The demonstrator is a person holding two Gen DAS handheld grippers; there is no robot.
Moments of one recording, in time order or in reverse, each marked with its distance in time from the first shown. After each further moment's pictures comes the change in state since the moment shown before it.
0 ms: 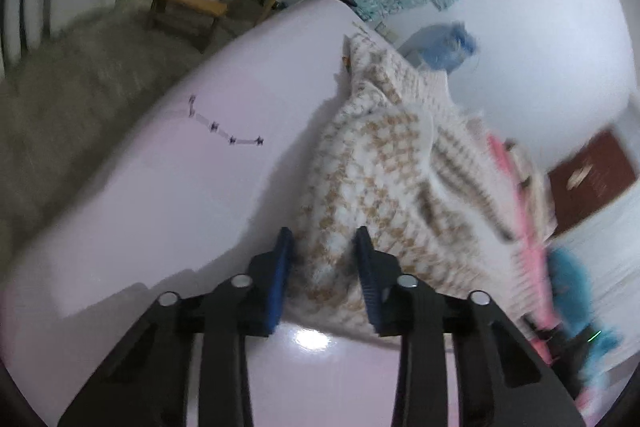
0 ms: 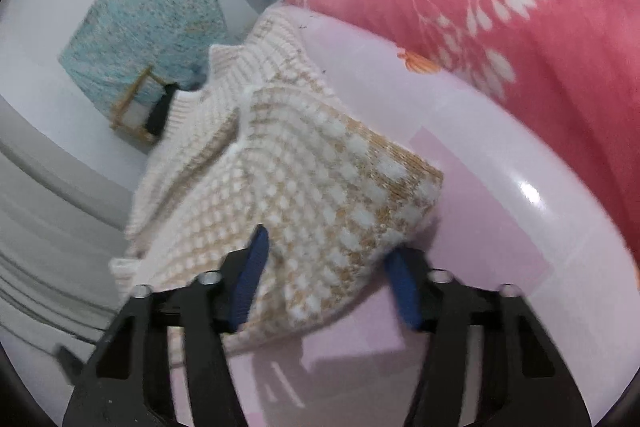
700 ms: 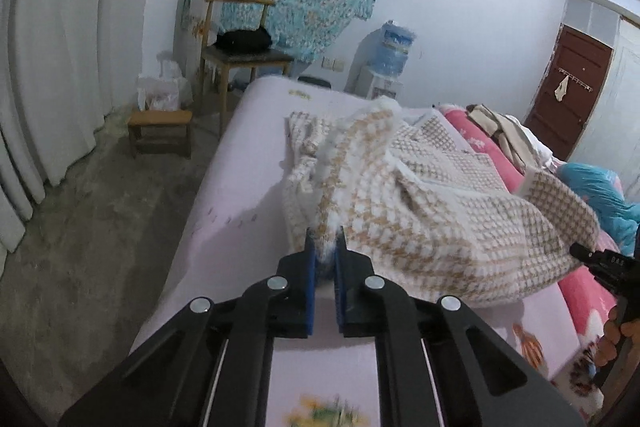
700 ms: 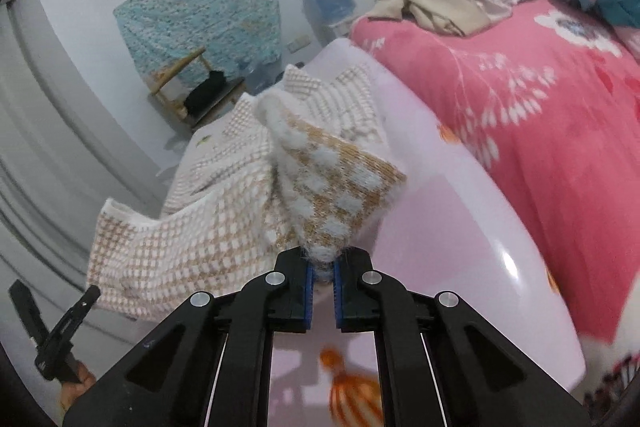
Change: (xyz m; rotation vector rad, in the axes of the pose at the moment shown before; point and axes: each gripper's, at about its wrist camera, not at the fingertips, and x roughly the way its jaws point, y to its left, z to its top) left arm -0.123 -0.030 -0.013 0.352 -0.139 0.012; right arm -0.111 0.029 -0.029 -0.218 -0.064 0.079
